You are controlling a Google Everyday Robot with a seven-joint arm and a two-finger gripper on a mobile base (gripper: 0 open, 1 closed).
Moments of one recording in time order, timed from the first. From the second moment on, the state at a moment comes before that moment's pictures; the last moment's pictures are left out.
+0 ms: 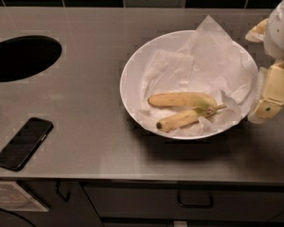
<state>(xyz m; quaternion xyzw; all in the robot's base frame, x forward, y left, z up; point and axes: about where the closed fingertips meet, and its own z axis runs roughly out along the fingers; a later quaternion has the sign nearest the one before) 0.438 -0.216 0.977 -0.60 0.78 -0.04 0.16</state>
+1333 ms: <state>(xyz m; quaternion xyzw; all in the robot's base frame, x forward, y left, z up) 0.474 -0.145 0.972 -0.64 0.76 -0.03 0.14</state>
